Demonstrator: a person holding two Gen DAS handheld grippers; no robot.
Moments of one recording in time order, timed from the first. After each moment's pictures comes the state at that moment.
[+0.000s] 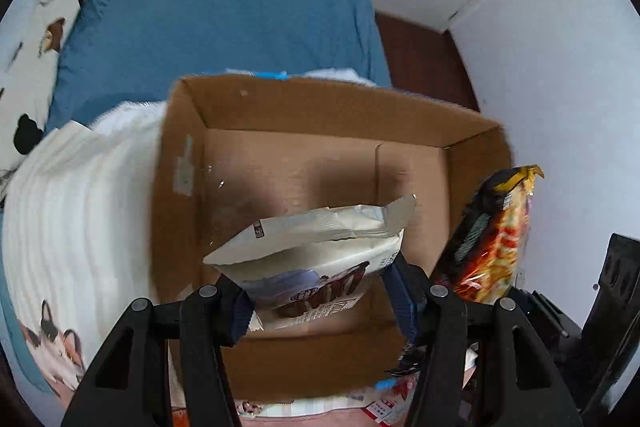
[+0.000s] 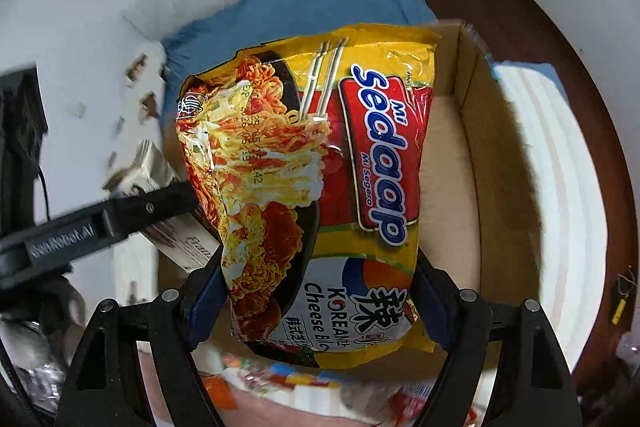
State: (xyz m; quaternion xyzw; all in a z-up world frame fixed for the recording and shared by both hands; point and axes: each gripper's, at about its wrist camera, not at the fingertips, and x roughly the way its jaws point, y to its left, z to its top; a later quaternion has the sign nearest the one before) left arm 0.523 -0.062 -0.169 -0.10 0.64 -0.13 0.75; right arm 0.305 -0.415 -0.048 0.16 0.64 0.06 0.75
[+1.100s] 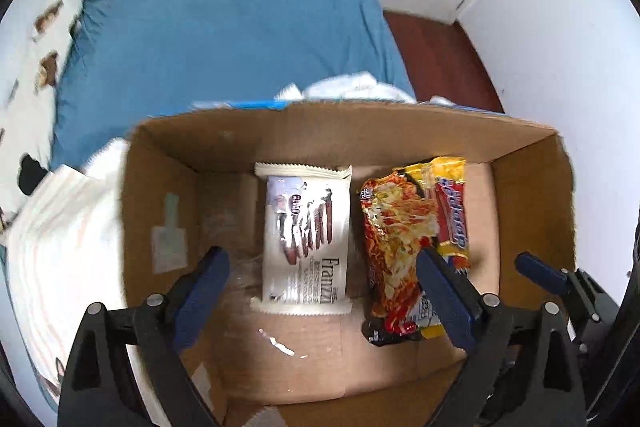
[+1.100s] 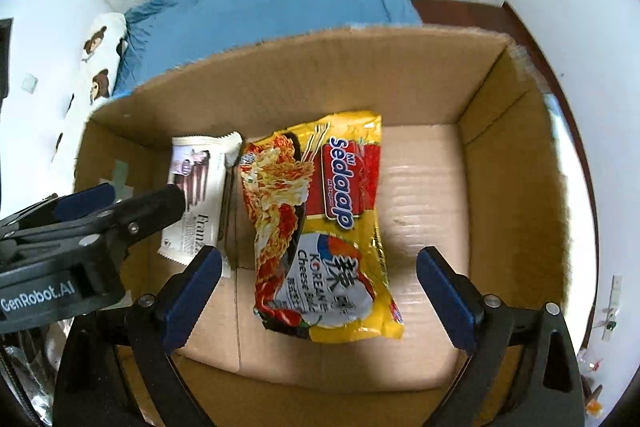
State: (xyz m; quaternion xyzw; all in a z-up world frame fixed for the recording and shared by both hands) left arm 0.530 -0.065 -0.186 -0.03 0.62 -0.12 0.78; right arm 0.383 -0.320 -0.048 0.07 0.65 0.01 0.76
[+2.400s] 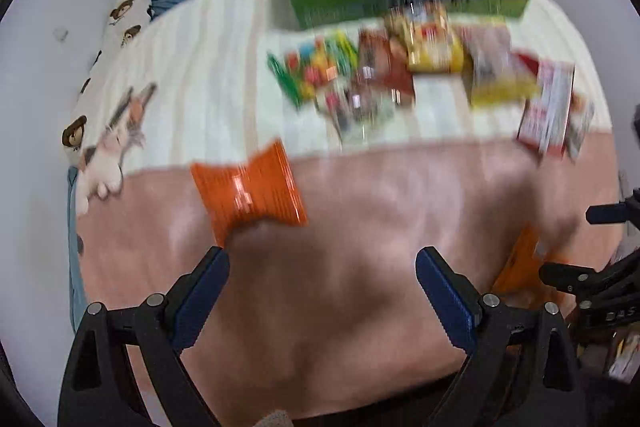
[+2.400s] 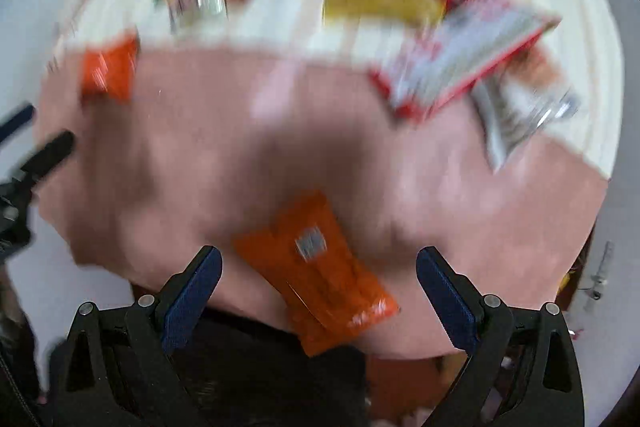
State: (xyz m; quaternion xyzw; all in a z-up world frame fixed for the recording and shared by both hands) left arm 0.131 -0.014 -0.241 0.10 0.59 -0.05 0.80; right arm -0.003 -0.252 -0.148 -0.03 0.76 0.10 0.64
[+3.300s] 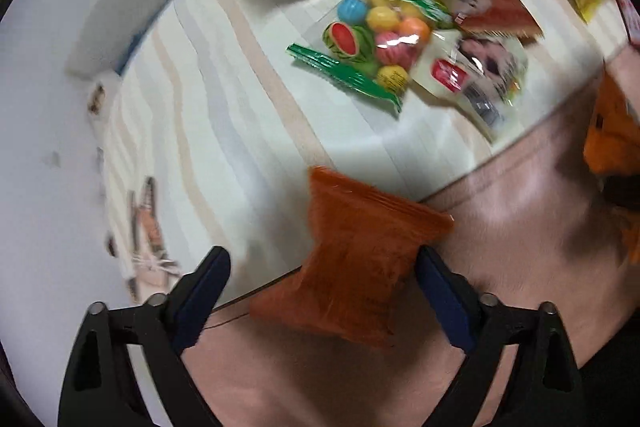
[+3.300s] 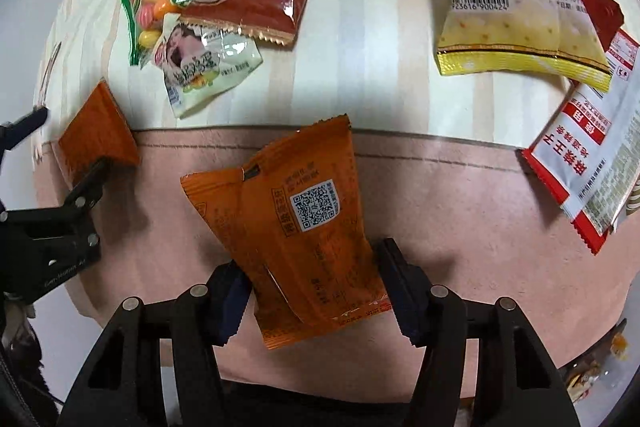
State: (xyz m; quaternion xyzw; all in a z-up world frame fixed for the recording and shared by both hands) left arm 0.235 0.025 -0.318 0.32 0.61 -0.10 0.72; right arm 0.046 -0.217 -0.183 0.09 0.77 0.05 0.63
